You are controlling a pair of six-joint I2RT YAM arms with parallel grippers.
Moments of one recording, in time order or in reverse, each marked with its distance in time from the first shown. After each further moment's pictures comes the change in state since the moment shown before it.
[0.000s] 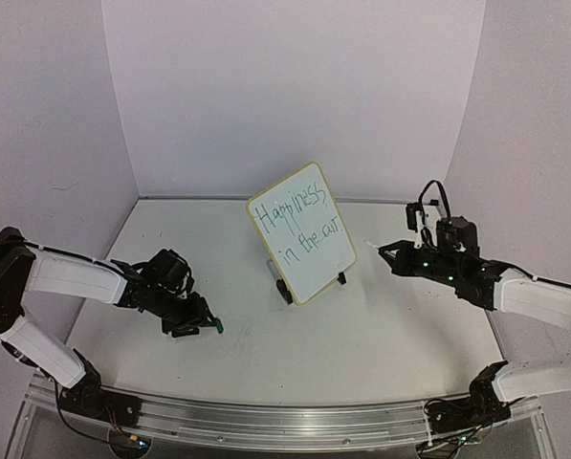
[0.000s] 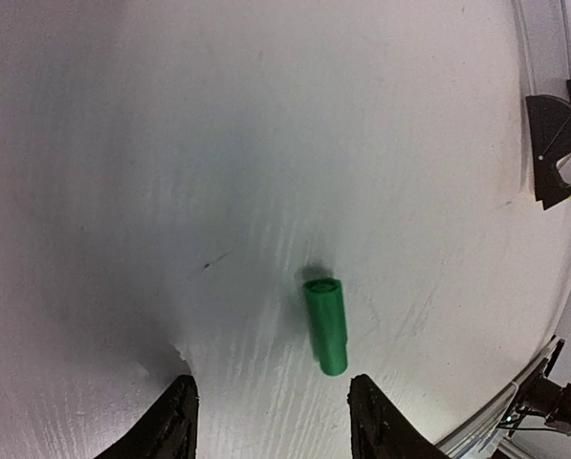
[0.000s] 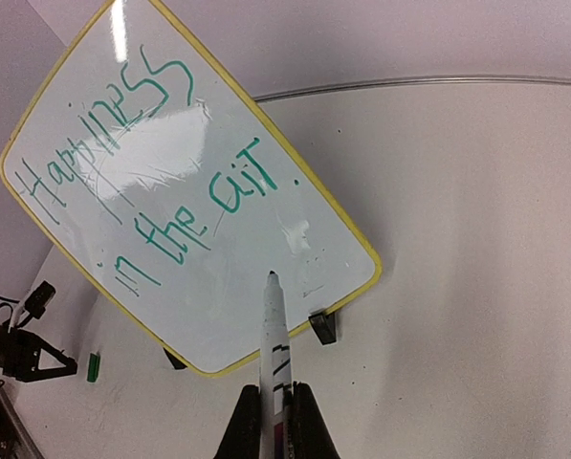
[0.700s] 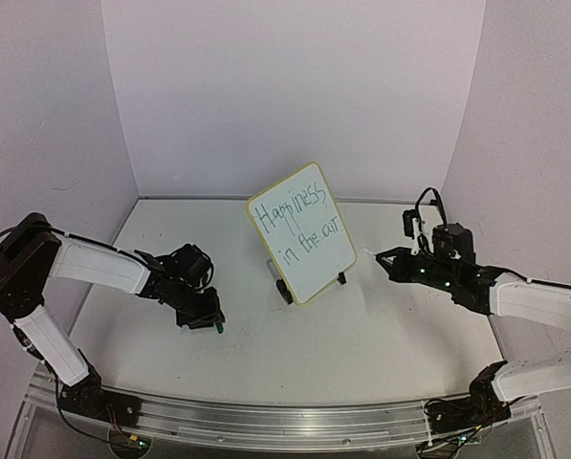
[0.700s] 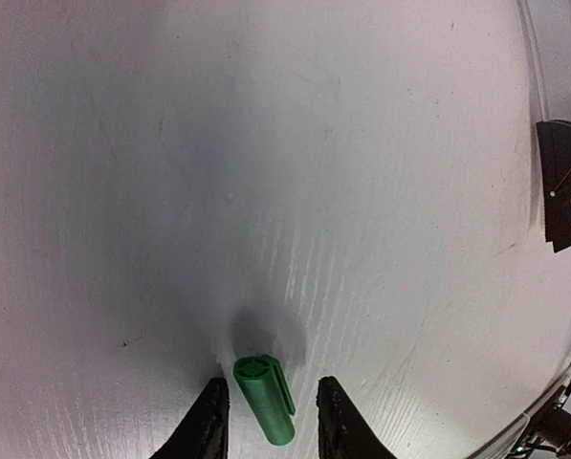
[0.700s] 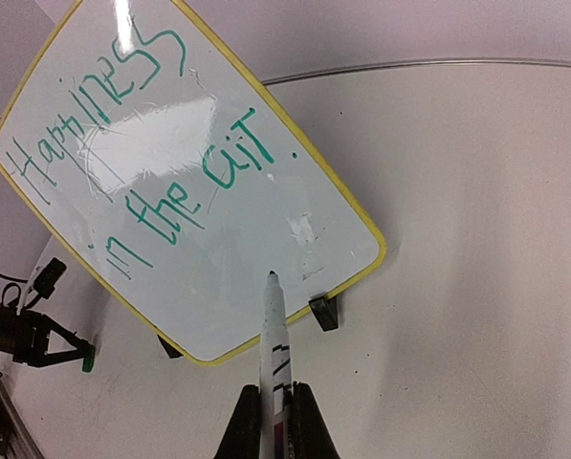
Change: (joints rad) left arm -0.068 0.175 0.174 -0.043 -0.097 -0.034; right arm 0.011 0.023 -0.050 0.057 -0.008 0.009
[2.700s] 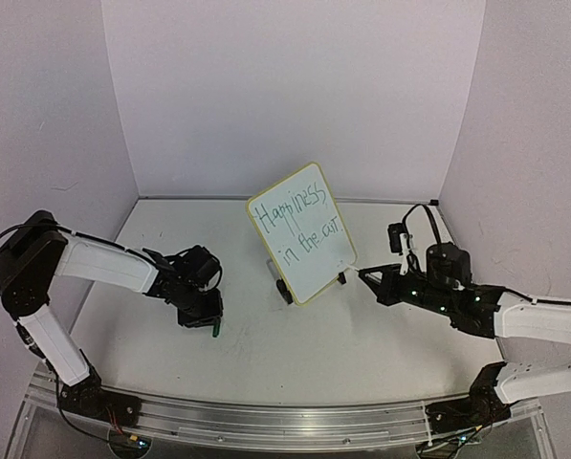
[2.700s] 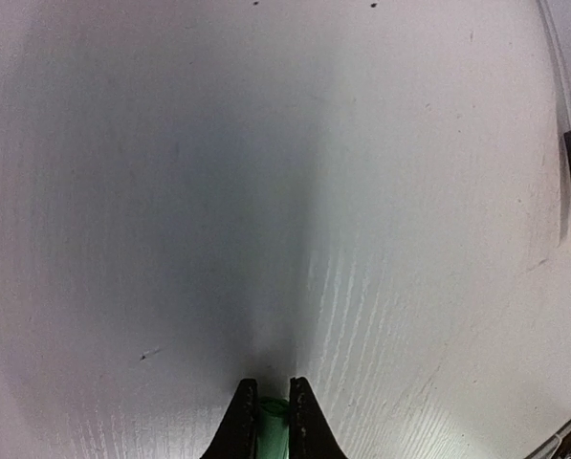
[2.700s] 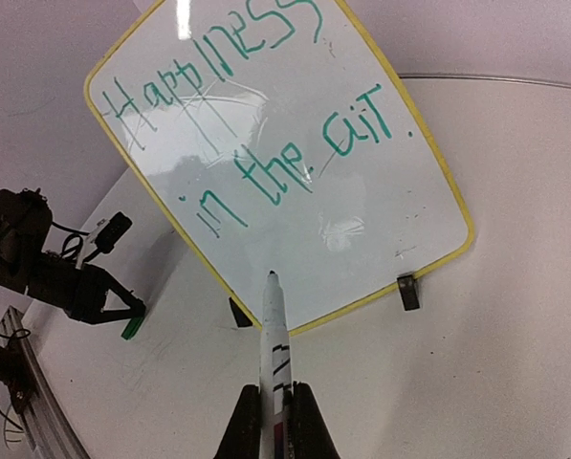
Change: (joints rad) left arm -0.045 0.038 0.054 -0.069 -0.115 0.003; right arm 0.233 -0.102 -0.088 0.070 0.087 0.017
